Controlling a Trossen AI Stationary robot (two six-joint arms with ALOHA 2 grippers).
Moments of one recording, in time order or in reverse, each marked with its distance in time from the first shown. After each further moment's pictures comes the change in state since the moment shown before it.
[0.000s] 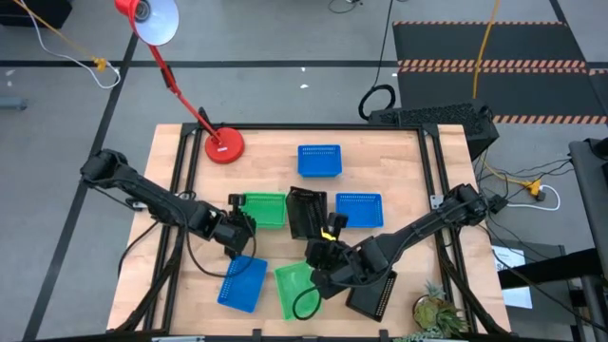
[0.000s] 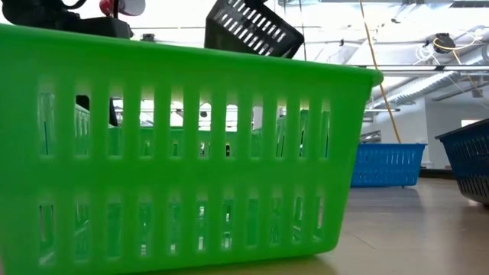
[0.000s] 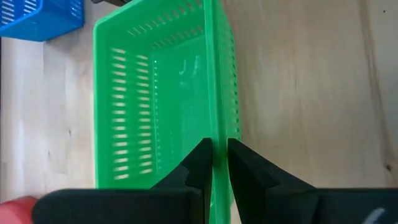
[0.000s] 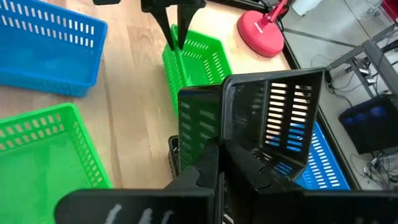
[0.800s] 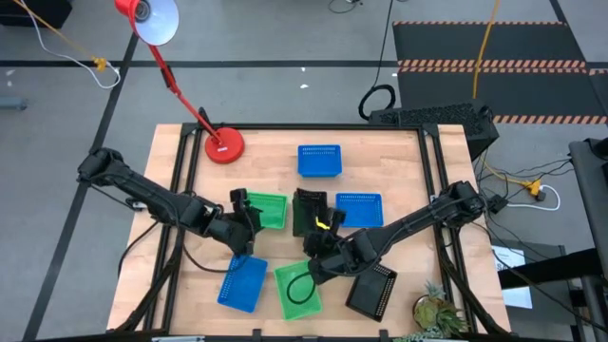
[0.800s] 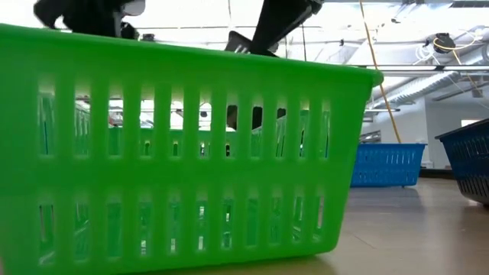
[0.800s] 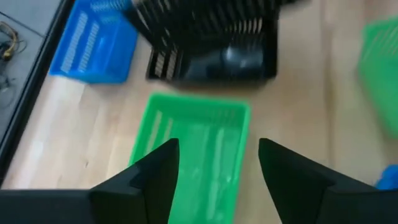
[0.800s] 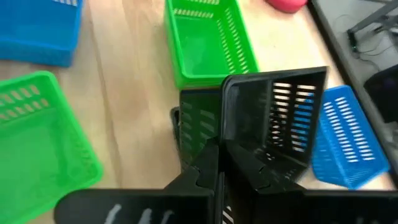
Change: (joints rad) left arm -0.008 -0.038 0.145 0.050 -0.081 -0.133; right arm -0.071 0.006 -0.102 0.041 -0.145 0.056
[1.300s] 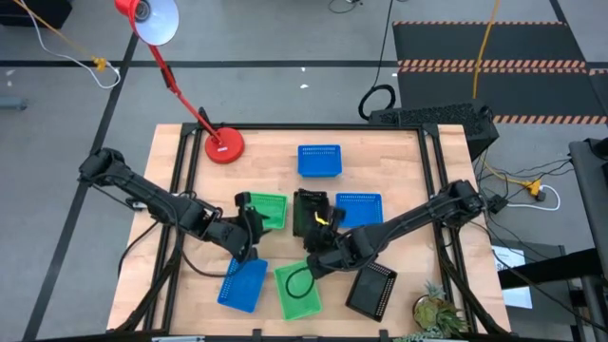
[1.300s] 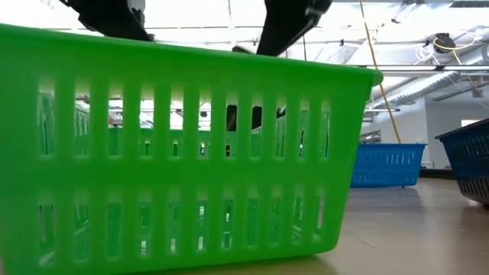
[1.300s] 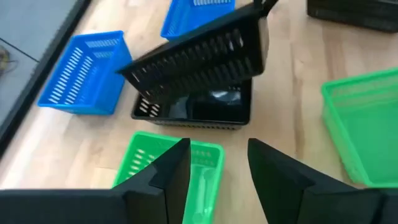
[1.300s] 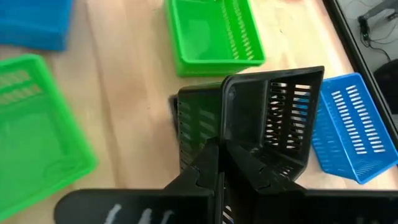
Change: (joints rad) left arm -0.029 0.013 0.008 0.137 -0.028 0.001; right arm -0.032 0.000 -0.029 -0.012 -0.035 -0.008
